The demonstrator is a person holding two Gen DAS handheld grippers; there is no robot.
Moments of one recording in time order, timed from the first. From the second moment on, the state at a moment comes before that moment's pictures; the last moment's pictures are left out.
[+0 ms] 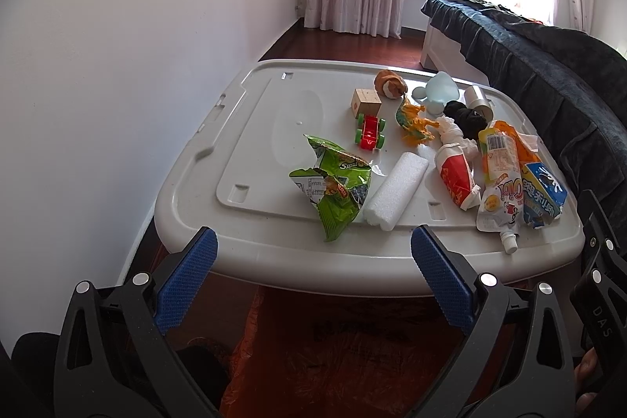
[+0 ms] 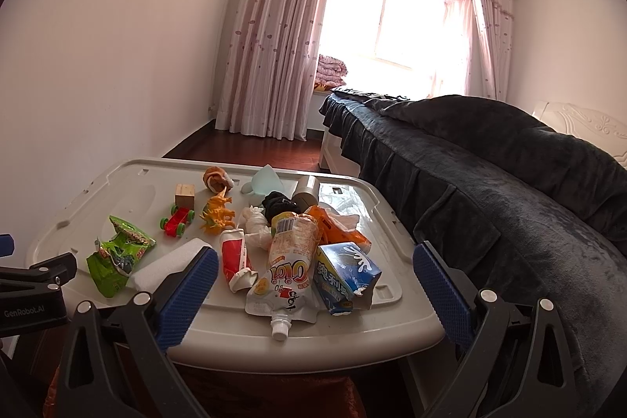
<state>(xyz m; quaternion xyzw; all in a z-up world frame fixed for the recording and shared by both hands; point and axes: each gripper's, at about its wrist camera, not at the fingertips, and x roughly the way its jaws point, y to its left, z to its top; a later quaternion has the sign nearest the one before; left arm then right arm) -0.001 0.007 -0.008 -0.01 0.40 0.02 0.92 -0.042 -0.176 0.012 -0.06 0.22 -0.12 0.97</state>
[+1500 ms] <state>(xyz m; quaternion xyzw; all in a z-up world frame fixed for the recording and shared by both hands) 0.095 0.008 -0.046 -0.02 0.40 -0.03 0.92 -0.046 -0.232 0.033 0.02 0.22 -0.15 0.96</state>
